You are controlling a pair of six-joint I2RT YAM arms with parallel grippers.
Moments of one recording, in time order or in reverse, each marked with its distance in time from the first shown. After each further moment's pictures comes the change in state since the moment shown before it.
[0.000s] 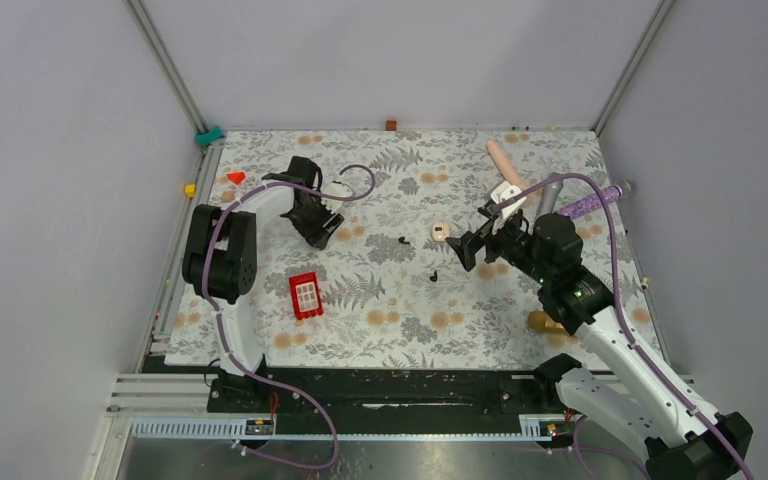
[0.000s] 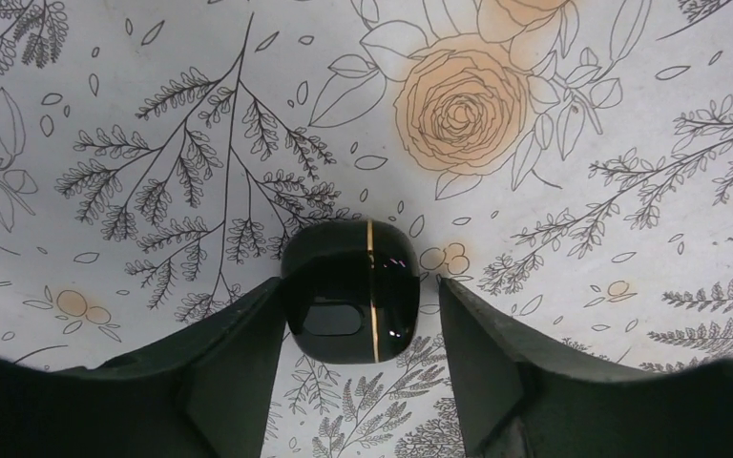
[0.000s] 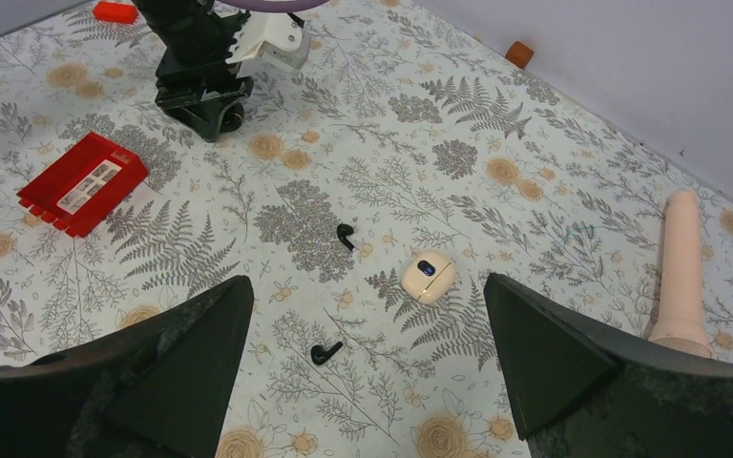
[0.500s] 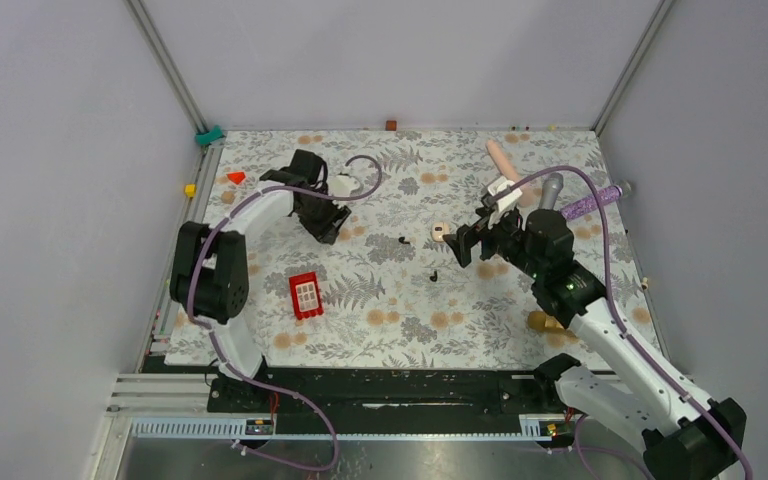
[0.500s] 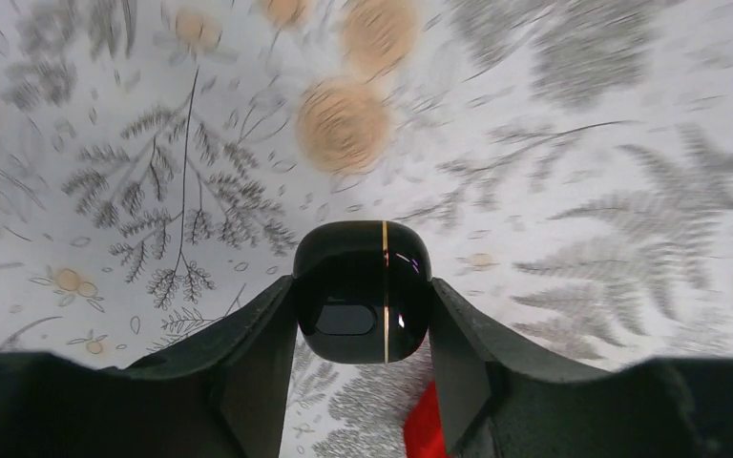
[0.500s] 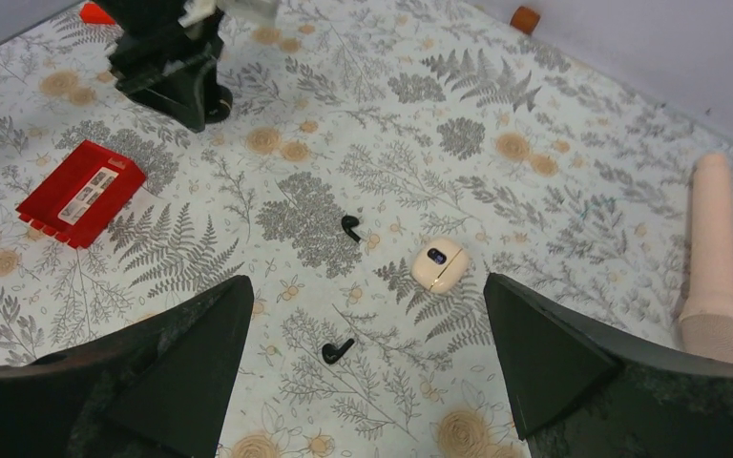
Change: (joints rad) left arm -0.043 -0.098 -0.013 -0.048 0.047 -0.071; right arm 0.000 0.038 -0.006 0.024 0.021 0.045
